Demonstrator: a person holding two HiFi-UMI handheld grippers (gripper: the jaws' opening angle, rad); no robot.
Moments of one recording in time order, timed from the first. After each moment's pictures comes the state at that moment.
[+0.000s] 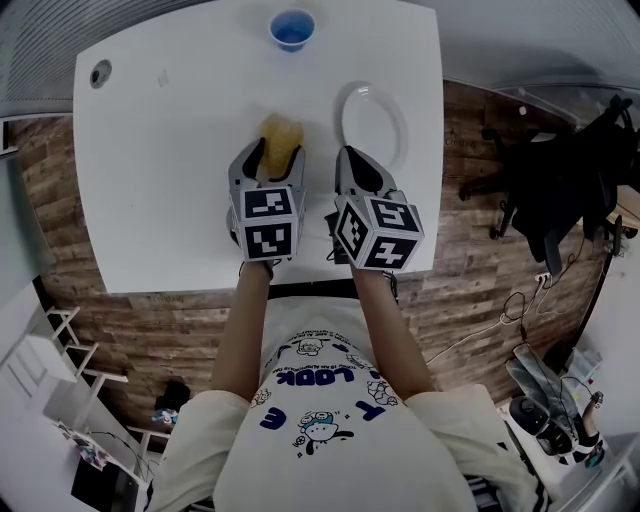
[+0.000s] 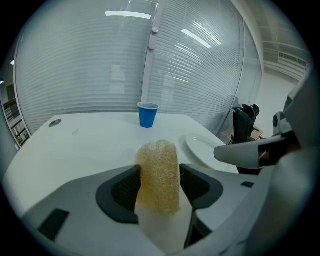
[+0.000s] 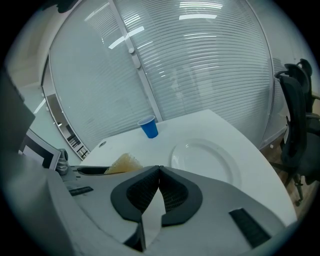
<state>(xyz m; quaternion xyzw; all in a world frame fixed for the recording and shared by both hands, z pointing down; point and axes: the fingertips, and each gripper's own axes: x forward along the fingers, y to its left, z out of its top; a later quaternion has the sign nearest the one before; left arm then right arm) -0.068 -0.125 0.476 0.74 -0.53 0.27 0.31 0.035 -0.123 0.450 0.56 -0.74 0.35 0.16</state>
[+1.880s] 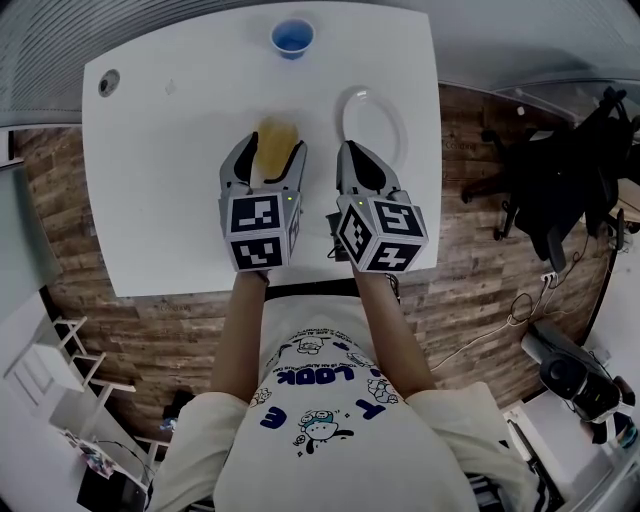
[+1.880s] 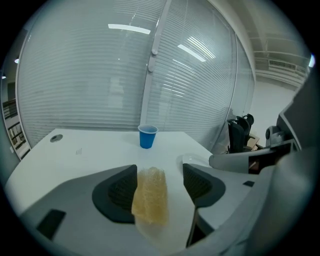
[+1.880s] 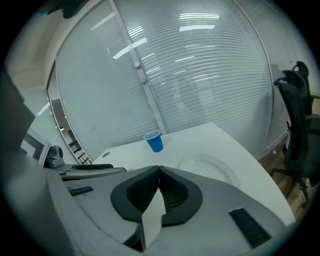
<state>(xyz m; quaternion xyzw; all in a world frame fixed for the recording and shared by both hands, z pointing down) -0.076 -0.138 0.423 0.77 -0.54 0.22 0.27 0.030 -0.134 0.413 0.57 -0.75 0.32 0.11</state>
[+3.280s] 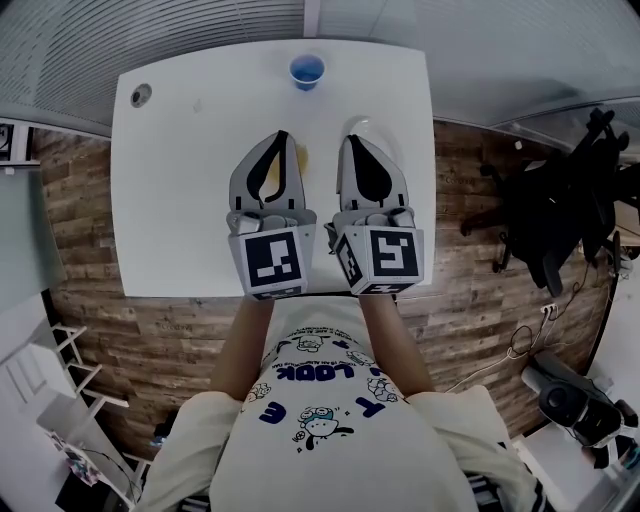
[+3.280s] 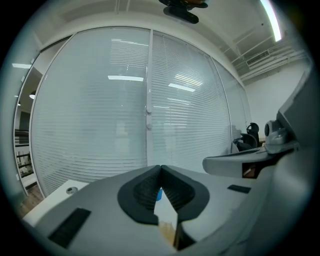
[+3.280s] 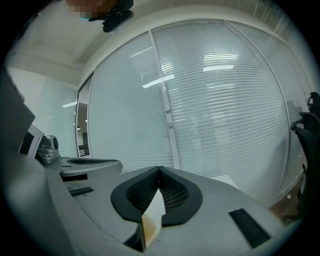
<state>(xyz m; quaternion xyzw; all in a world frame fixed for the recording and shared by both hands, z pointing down) -0.086 -0.147 0.281 0.78 -0.62 0.08 0.06 0.003 -0.148 0.282 0.56 -0.82 0.11 0.02</state>
